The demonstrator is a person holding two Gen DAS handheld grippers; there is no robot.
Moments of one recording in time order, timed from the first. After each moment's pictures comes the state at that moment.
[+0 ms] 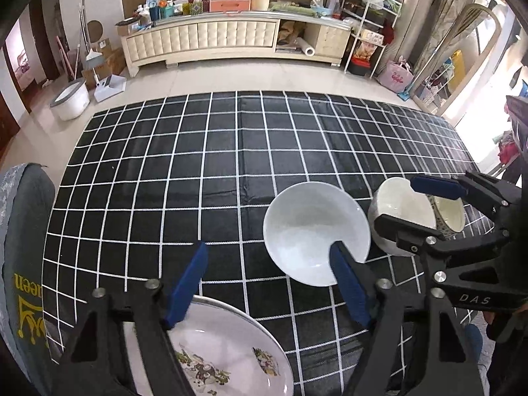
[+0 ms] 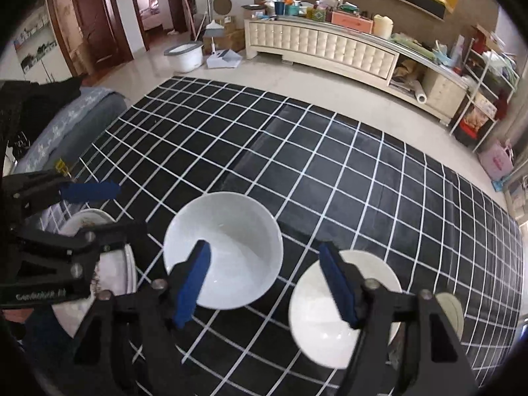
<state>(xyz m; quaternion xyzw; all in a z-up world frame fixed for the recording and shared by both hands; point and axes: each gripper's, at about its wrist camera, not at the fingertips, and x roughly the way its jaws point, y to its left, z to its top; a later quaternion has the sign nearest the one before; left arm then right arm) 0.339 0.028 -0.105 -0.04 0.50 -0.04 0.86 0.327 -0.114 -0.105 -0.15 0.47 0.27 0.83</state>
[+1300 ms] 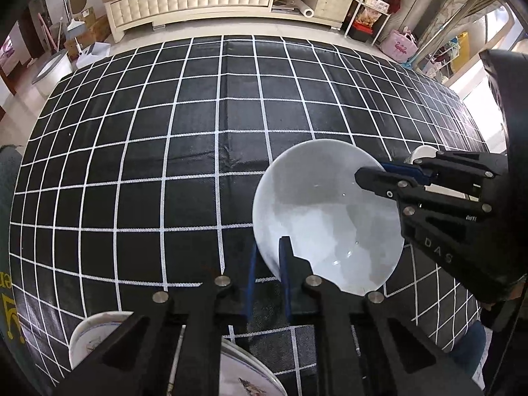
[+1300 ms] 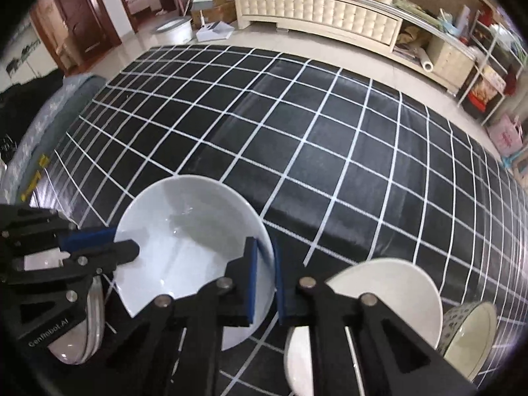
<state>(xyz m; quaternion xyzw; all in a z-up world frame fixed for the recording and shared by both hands) 0.373 0.015 -0.170 -0.06 0.57 -0.06 0.81 0.362 -0.109 -0.158 -0.14 0.53 0.26 0.80</state>
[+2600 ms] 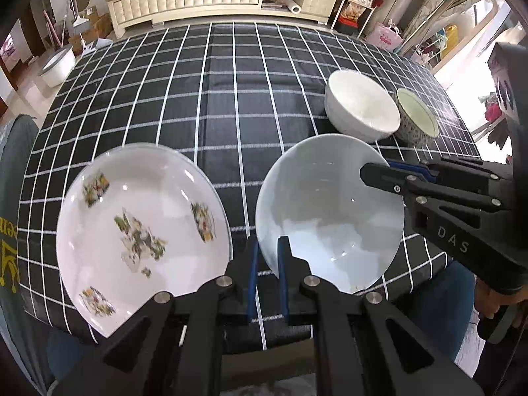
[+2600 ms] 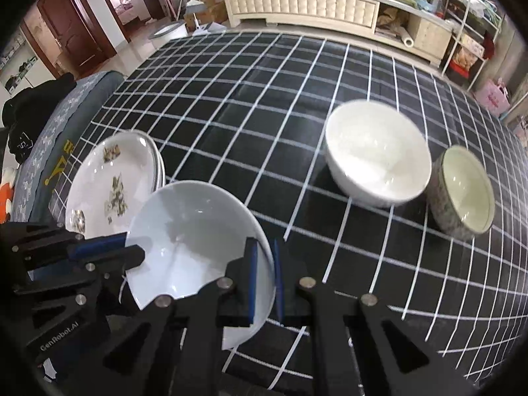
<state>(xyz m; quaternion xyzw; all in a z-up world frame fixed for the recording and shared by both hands) 0.222 -0.013 -0.137 -0.06 0.58 -0.07 0.81 0.231 -0.146 -0.141 -0.10 0.55 0.23 0.80</state>
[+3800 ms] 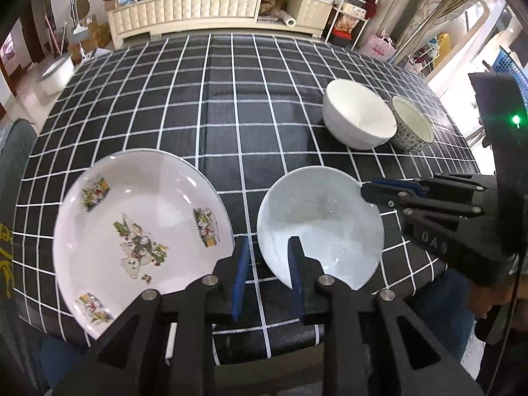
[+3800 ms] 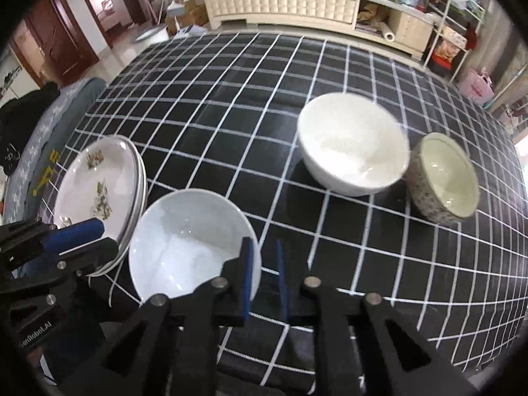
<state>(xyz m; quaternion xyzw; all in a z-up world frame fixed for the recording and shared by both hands) 0.215 -0.008 -0.131 -0.06 0.54 -0.08 0.84 0.224 -0.160 -0.128 -0.09 0.54 0.19 0.81</state>
